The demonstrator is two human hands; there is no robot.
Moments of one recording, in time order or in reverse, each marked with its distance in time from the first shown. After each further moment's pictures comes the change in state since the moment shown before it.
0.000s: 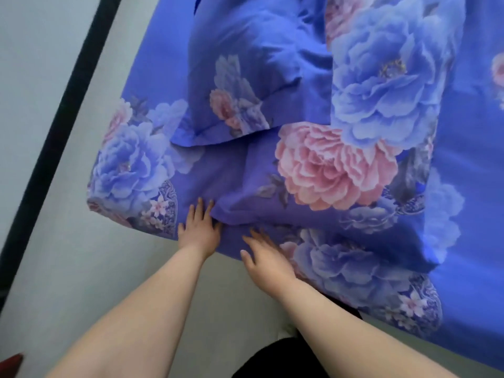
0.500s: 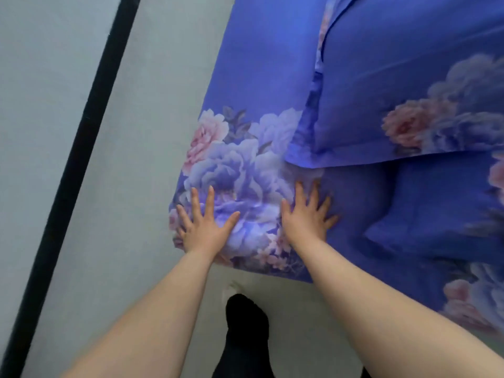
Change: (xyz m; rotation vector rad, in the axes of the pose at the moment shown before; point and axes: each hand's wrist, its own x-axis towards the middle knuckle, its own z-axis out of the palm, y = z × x) left_hand 0.161 -0.248 -0.073 -0.165 0.092 -0.031; right_hand 0.247 -0.169 0.083 -0.118 0.301 0.600
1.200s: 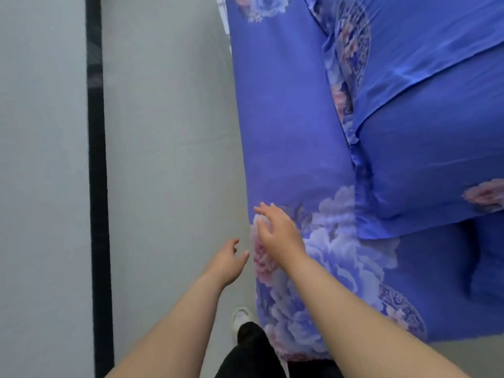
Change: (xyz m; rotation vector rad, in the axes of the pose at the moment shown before) left_hand 0.219 -0.029 -0.190 -0.055 -0.508 0.301; right_hand 0.089 -0.282 -0.036 0.648 0.108 -0.094
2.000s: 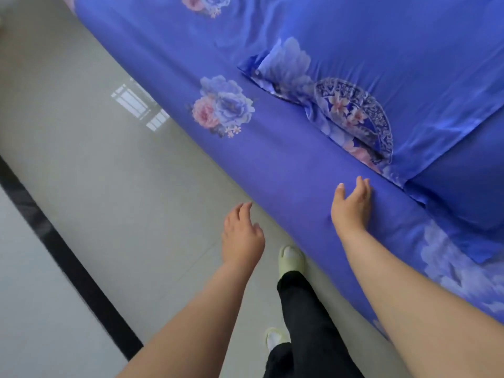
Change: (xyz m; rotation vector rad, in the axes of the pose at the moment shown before) left_hand 0.212 0.171 -0.296 0.470 0.187 0.678; right_hand 0.249 -0.080 -0.049 0.199 1.019 0.749
